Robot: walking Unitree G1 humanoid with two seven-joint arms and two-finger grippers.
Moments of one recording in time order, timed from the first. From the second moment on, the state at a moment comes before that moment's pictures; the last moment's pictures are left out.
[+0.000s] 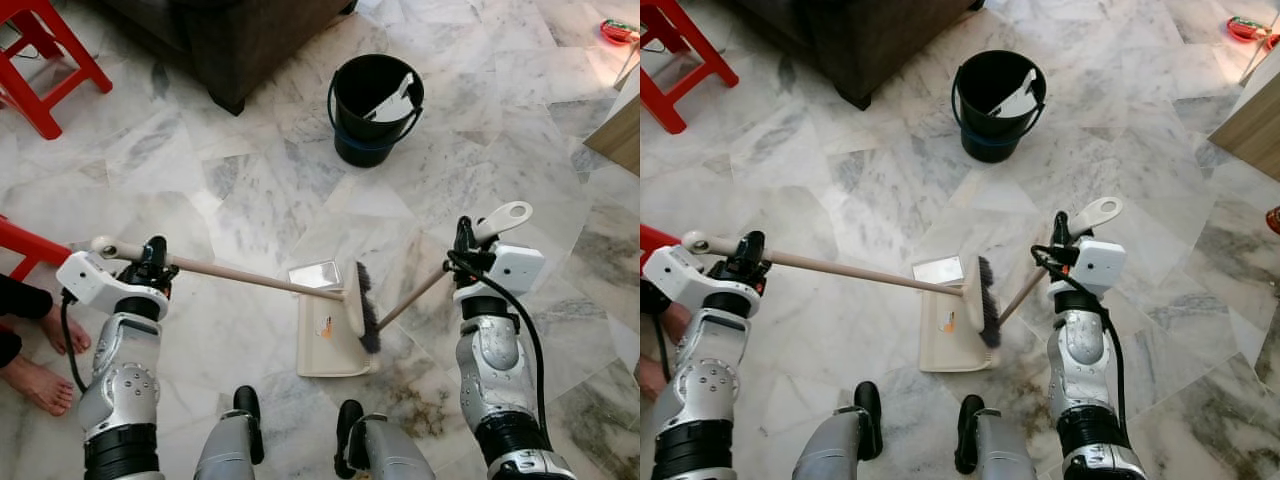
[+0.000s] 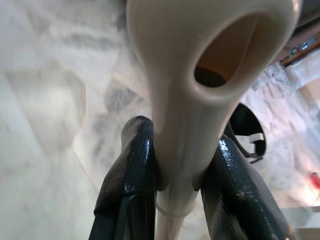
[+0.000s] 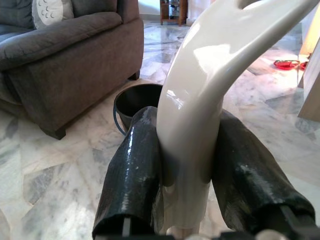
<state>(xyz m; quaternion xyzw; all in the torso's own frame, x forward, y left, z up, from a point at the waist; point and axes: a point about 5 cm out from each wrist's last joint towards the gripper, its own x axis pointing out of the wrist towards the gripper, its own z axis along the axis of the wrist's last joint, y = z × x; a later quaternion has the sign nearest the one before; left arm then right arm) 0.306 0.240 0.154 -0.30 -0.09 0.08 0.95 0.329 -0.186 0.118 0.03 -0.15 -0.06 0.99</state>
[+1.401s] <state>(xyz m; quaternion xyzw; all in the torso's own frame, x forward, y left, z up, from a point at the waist) 0.294 0.237 0.197 0.01 -0.16 0.06 0.99 0.352 -0.182 0.130 0.04 -0.14 -0.09 0.99</state>
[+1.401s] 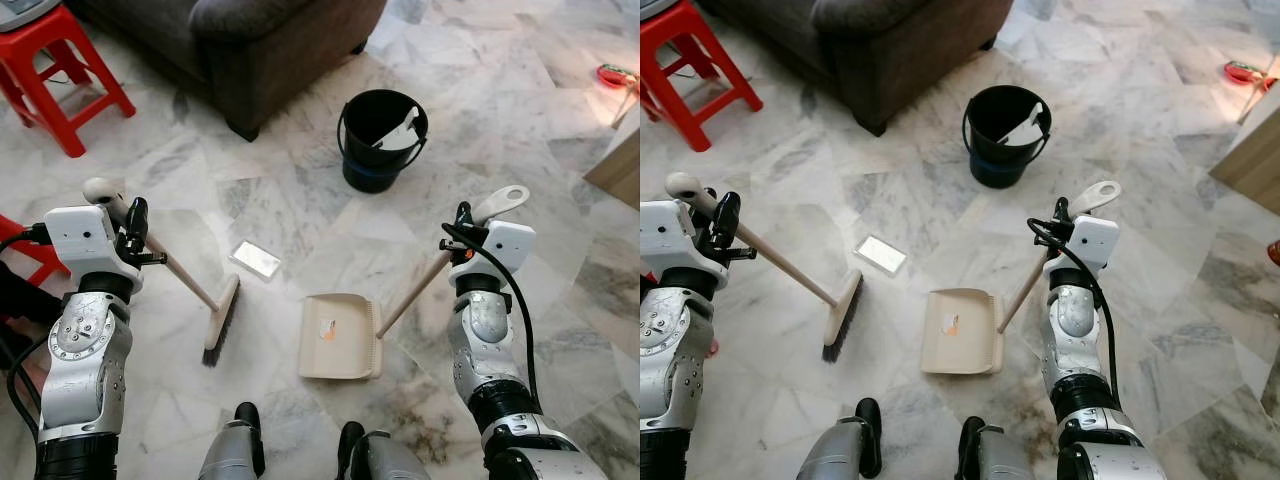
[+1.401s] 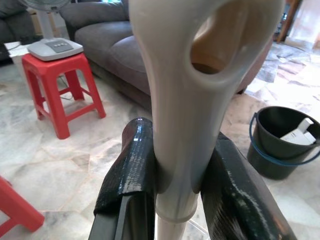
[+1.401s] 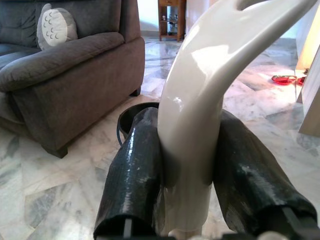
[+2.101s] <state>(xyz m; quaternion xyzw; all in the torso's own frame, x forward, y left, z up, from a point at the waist) 0.295 0.232 0.195 0.00 -0.16 0.07 0.98 0.357 -0.185 0.133 0.03 -0.12 -0.09 0.99</state>
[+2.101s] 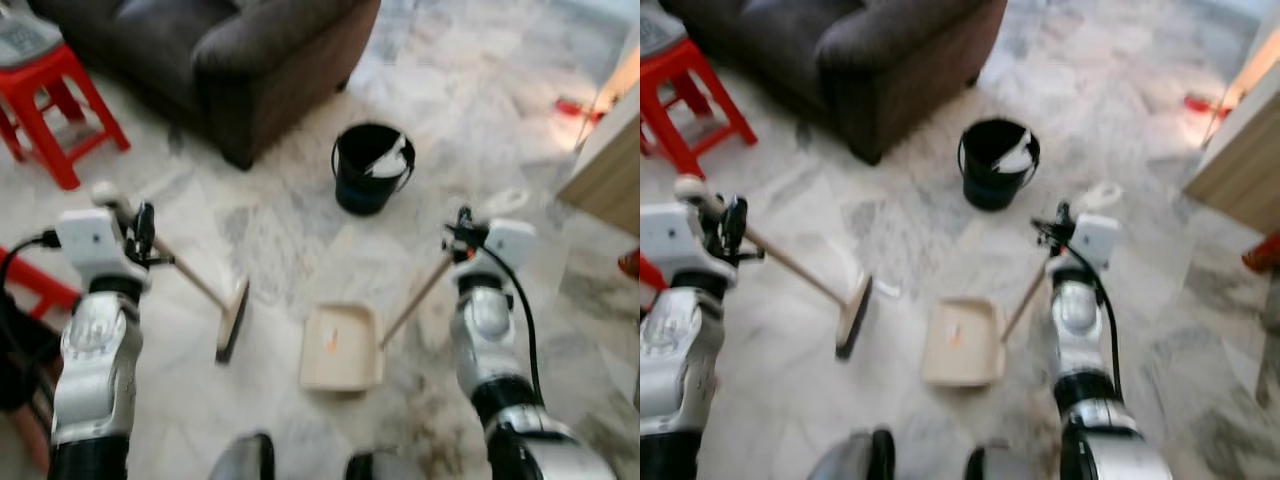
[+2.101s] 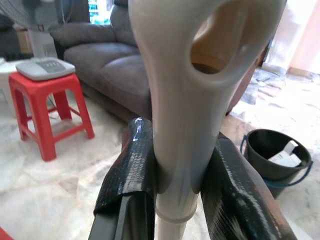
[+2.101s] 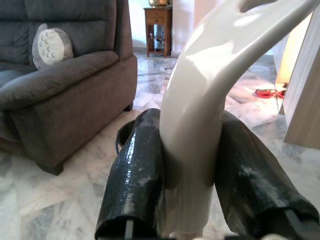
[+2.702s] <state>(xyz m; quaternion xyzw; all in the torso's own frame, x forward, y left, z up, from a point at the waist) 0.293 0.240 0.189 0.00 -0.15 0.10 0.98 0.356 -0.191 0.120 0.05 -0.08 -0.10 0.99</state>
